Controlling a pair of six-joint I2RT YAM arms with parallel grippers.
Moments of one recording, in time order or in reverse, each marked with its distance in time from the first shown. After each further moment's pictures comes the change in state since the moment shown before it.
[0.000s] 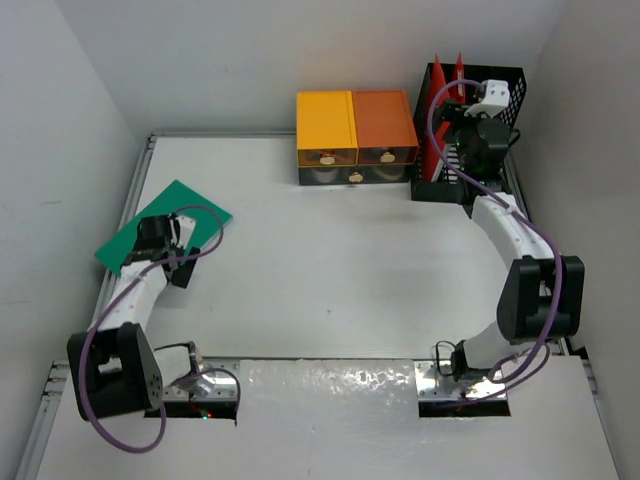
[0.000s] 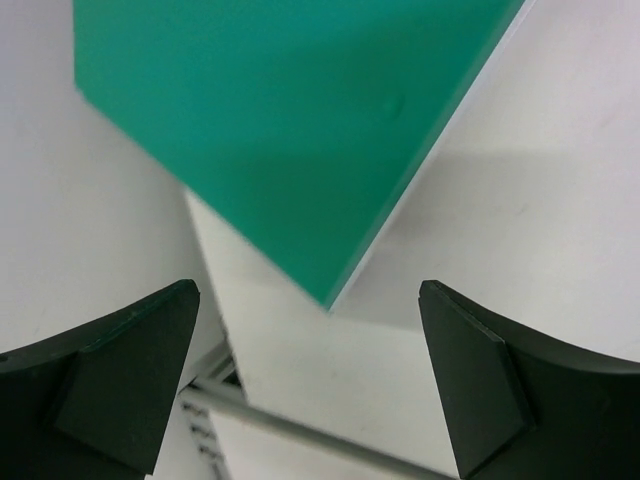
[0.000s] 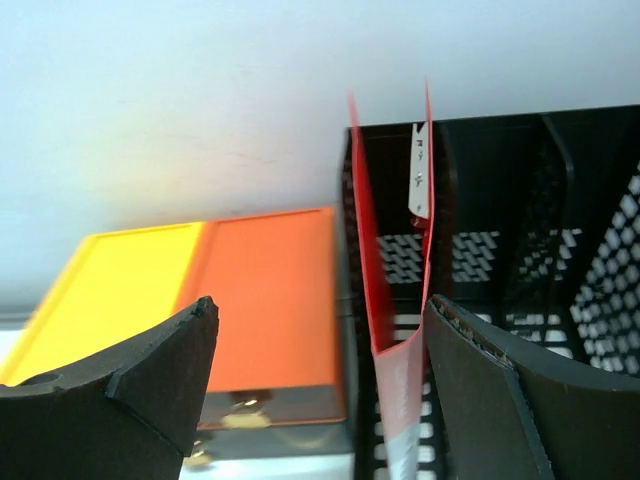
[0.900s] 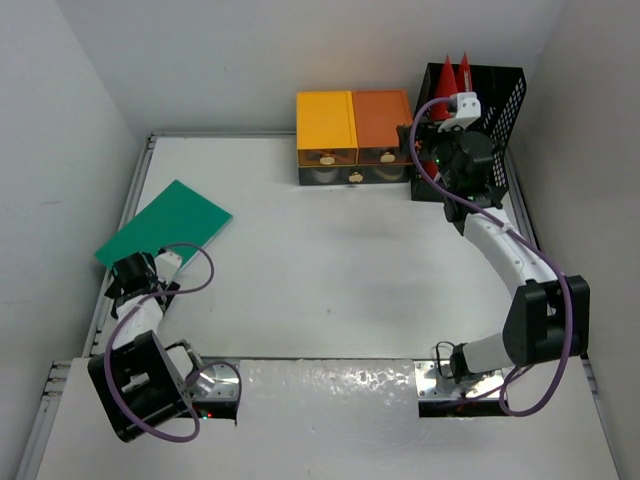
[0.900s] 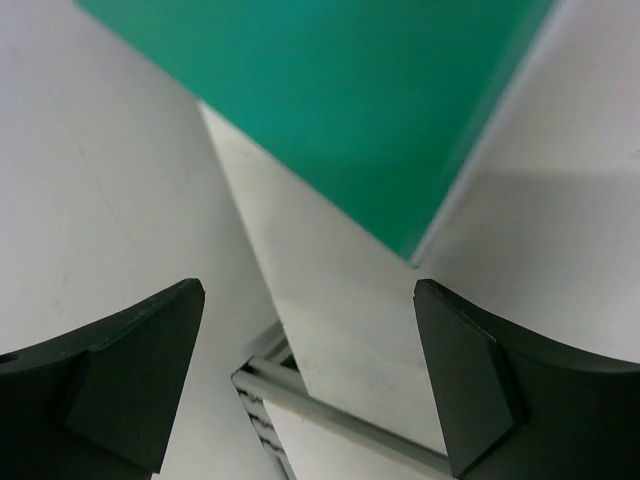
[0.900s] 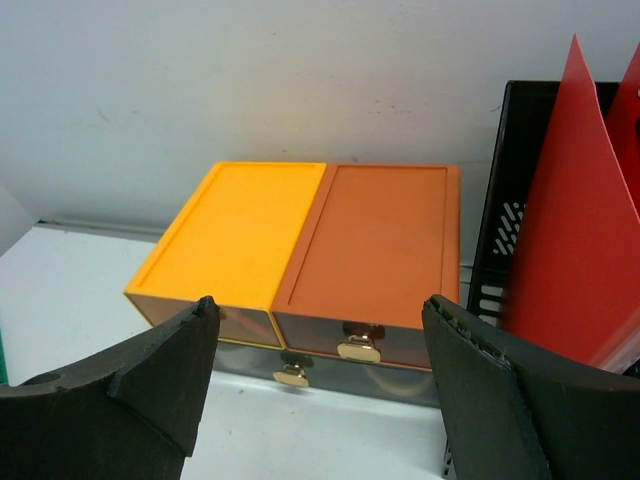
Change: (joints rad) left arm 0.332 -0.131 -0.303 0.278 0.050 0.465; right arm 0.124 -0.129 -0.101 -0.062 -0.124 0.011
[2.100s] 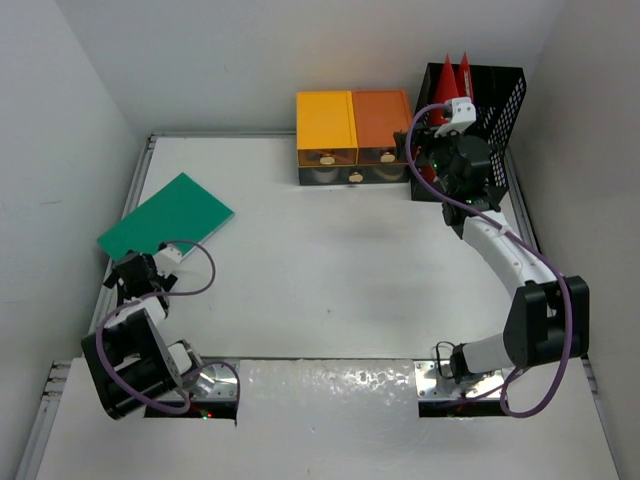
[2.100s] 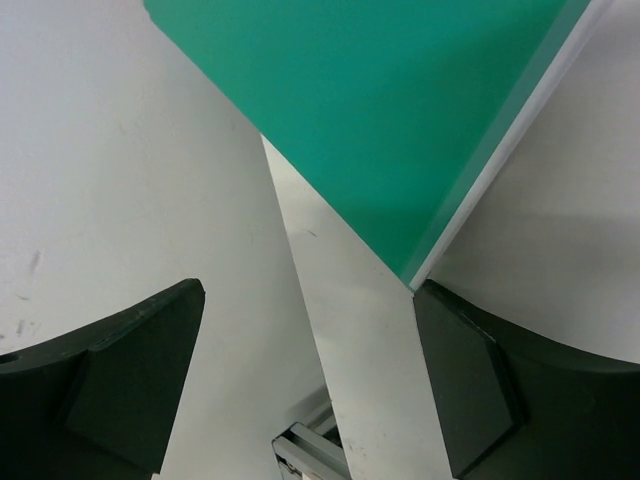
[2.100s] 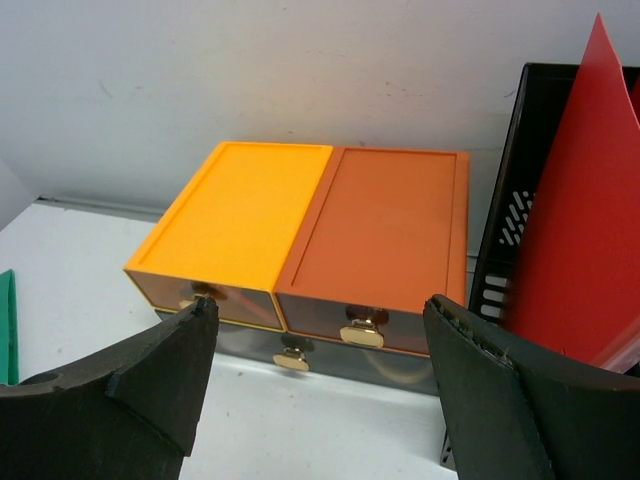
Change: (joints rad) left arm 0.002 0.094 -0.091 0.390 0.058 0.095; right arm 0.012 -0.008 -0.035 0.006 -0.018 -0.023
